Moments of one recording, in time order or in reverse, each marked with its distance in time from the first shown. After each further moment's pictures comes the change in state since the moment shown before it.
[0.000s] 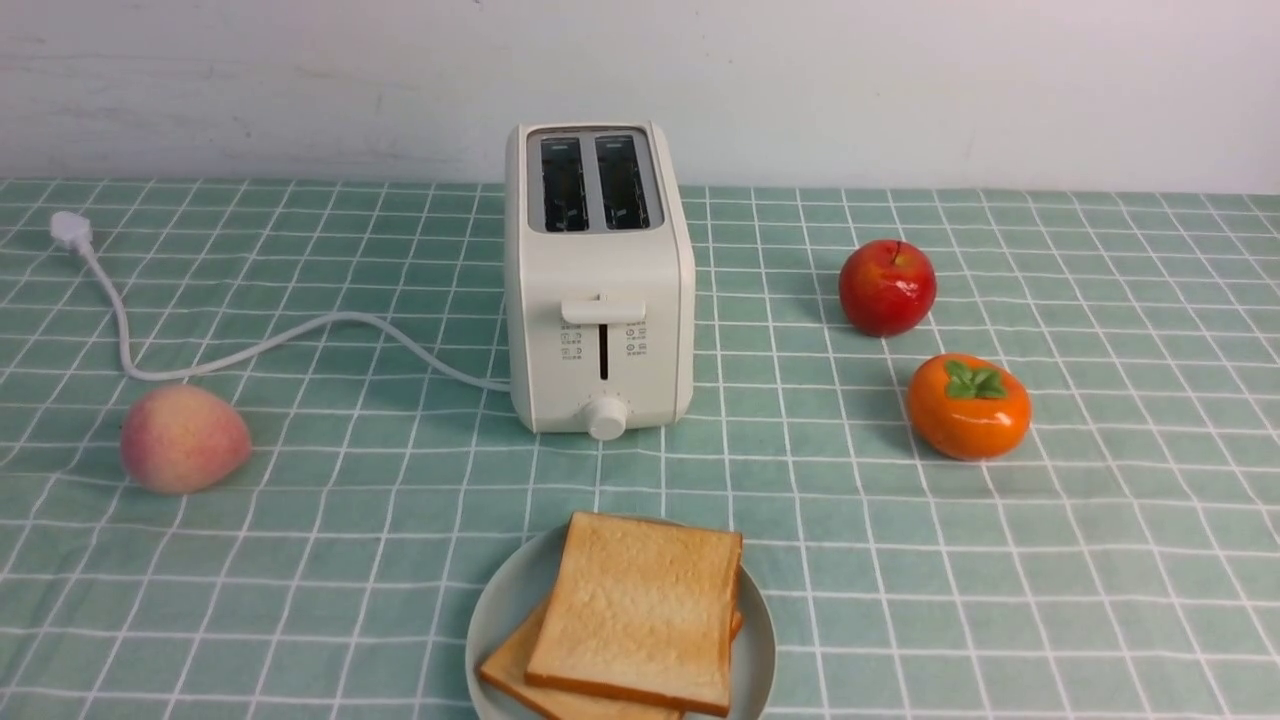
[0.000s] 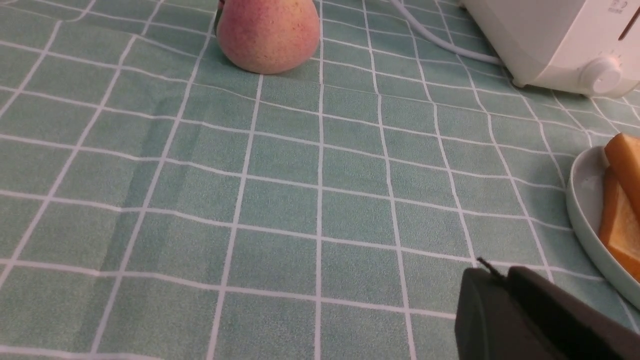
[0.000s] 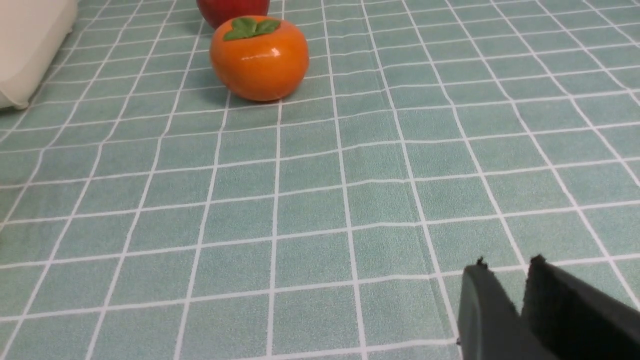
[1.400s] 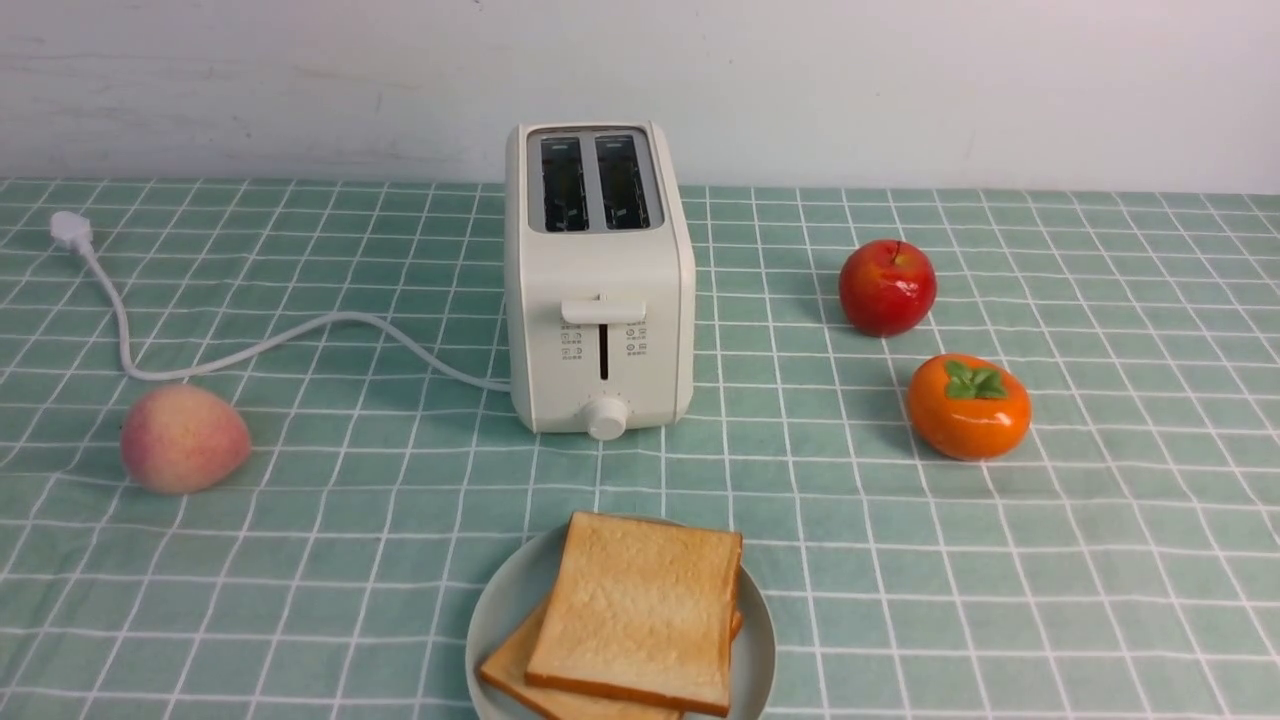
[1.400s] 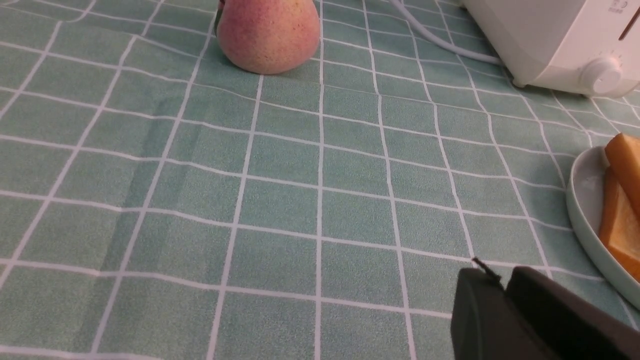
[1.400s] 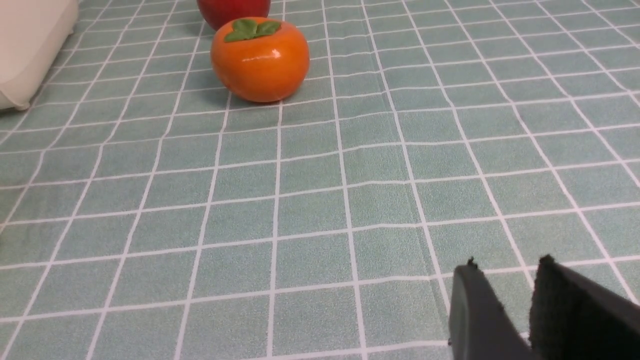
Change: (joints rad) right arm 0.000 0.000 0.001 -0.001 -0.003 0.000; left arm 0.000 0.000 0.000 0.000 0.000 0.000
